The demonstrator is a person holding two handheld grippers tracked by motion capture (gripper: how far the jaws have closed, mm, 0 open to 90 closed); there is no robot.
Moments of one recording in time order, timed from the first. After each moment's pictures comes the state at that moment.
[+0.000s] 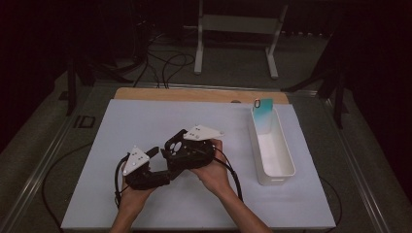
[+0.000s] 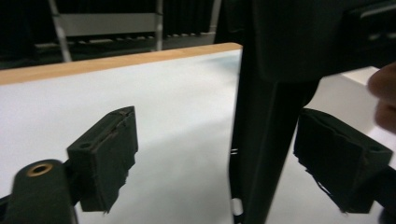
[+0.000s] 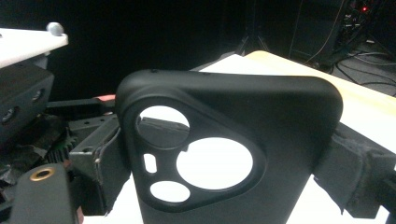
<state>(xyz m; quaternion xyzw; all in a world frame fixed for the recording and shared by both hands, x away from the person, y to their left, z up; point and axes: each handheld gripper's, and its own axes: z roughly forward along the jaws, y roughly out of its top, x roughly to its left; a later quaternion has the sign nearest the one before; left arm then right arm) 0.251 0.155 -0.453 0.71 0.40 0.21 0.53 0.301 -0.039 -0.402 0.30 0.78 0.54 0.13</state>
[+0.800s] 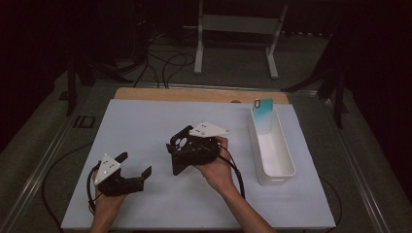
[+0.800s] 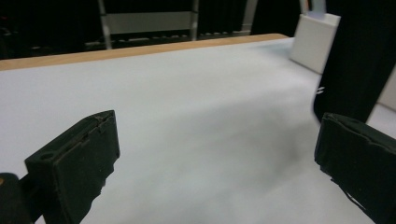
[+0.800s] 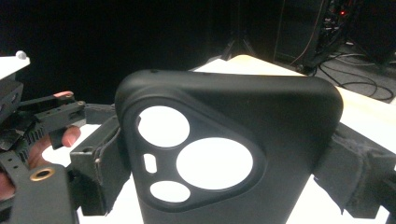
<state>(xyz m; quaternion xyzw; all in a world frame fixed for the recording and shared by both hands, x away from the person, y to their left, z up) 0.242 0.228 -0.482 0.70 0.44 0.26 0.51 0.306 -0.050 -0.397 0.32 0.77 0.54 0.15</state>
